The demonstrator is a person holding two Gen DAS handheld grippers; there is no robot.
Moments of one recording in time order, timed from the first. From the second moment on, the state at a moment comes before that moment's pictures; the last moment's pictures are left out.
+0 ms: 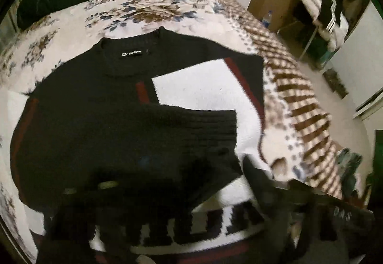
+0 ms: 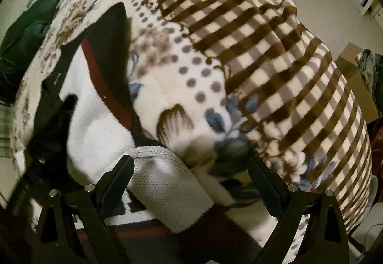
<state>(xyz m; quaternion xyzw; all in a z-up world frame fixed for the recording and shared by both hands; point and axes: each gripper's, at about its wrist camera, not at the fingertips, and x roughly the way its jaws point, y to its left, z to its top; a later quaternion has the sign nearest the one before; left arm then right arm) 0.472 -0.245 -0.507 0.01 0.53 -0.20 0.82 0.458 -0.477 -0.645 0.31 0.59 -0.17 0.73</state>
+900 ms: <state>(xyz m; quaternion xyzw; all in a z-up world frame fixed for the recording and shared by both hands) 0.487 0.053 -0.506 -0.11 0.53 0.12 0.83 0.569 -0.377 -0.578 0.18 0.56 -0.10 0.81</state>
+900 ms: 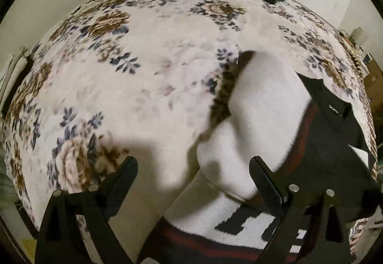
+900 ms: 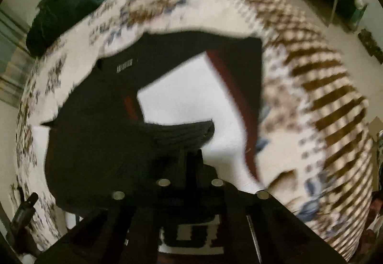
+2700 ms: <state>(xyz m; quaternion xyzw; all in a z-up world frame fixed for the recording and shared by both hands) 0.322 0.066 -0.587 -0.14 0.68 -0.03 0.72 0.402 -0.459 -0.634 0.28 0.67 -0.06 0.69</state>
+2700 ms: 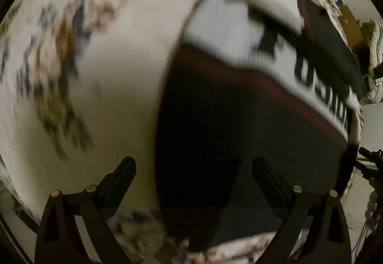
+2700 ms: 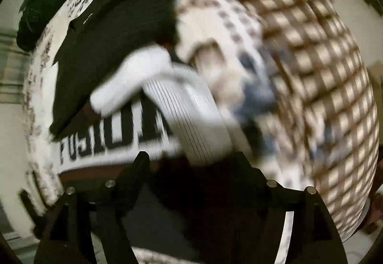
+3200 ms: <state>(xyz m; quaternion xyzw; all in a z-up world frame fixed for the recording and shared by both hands) 0.261 0.037 -0.629 -0.19 0.65 -0.05 0.73 0.230 -0.466 -0.736 0.41 0.70 -0.01 0.59</state>
